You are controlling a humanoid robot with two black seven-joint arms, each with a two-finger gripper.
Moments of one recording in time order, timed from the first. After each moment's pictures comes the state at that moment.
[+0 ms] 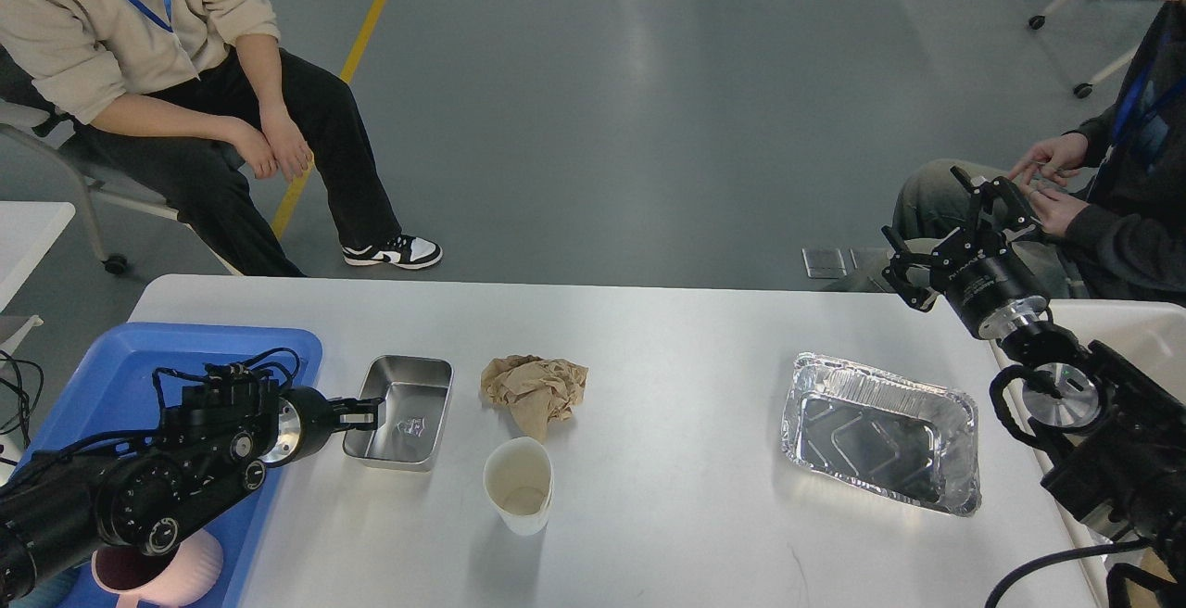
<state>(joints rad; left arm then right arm) -0.66 0.39 -0.31 -0.85 1.54 -0.25 0.14 0.65 -0.31 1.02 0.48 -0.13 0.57 0.24</state>
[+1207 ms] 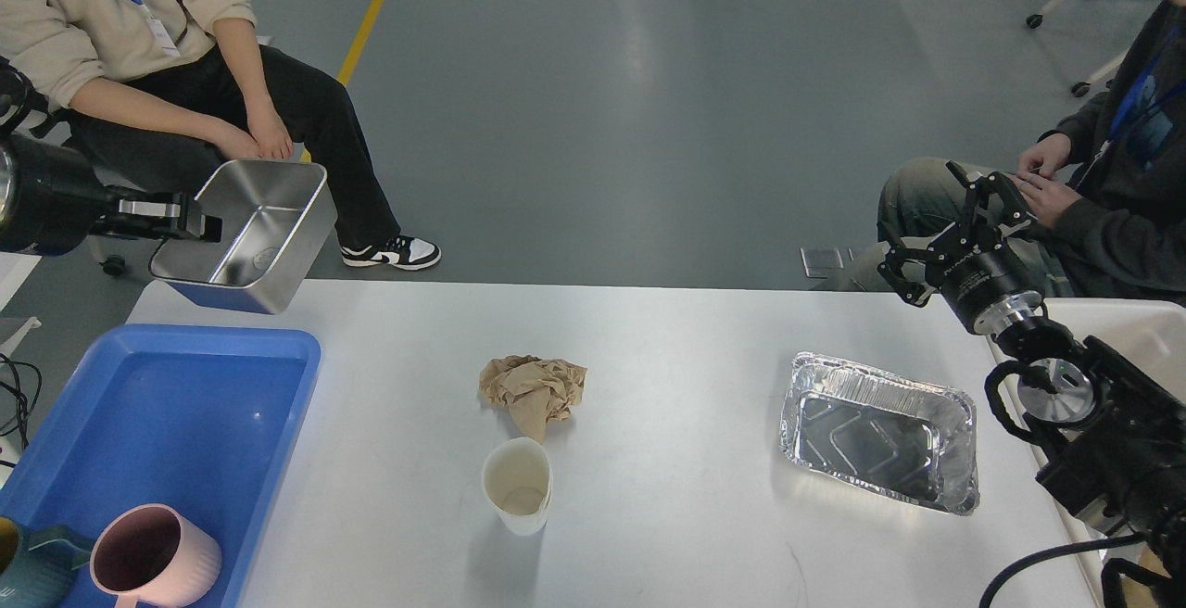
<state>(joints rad) -0.94 1.01 -0.69 -1.36 1.28 -0.96 0.12 0.66 -0.30 1.02 0.48 -0.13 0.57 0.24</state>
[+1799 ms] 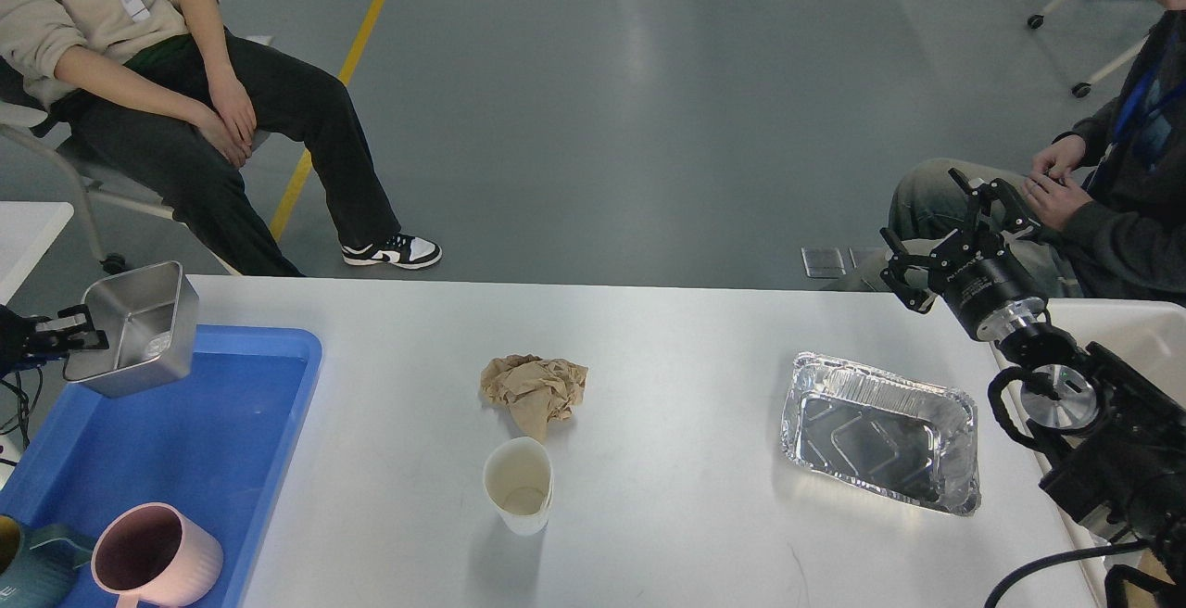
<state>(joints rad) -0.81 0.73 -0.42 -0.46 1.41 -0.62 -0.30 0.64 -0.30 1.02 0.48 -0.14 0.57 0.24</state>
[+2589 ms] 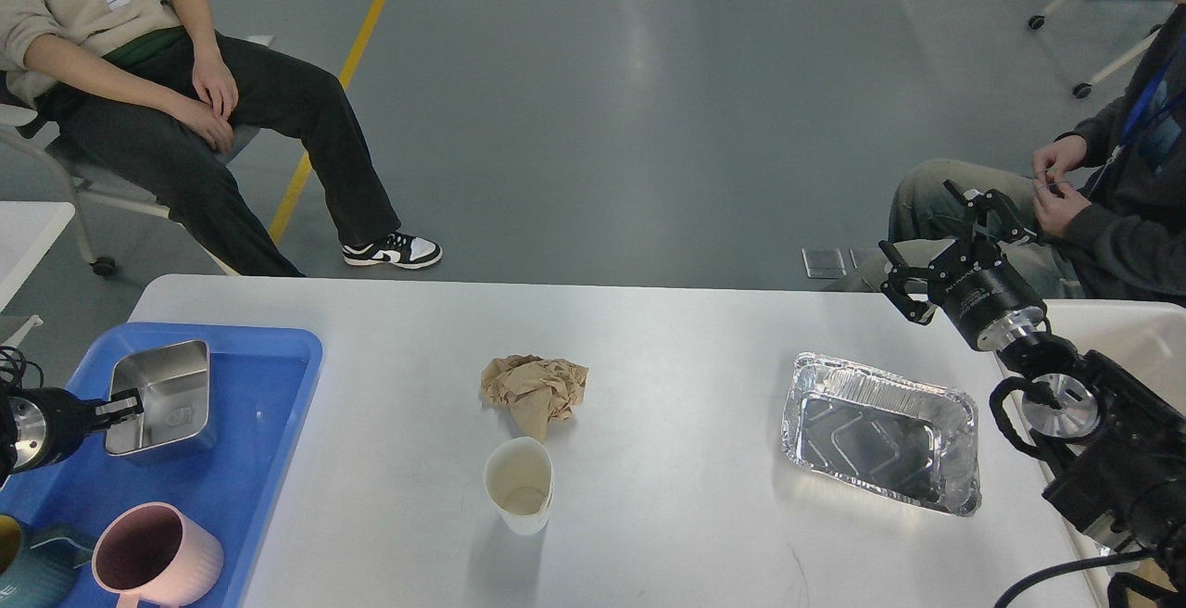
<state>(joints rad) -0.72 0.47 -0.08 -0.13 1.19 -0.35 -0.34 0.63 -0.31 1.02 0.48 -0.16 0.57 0.24</state>
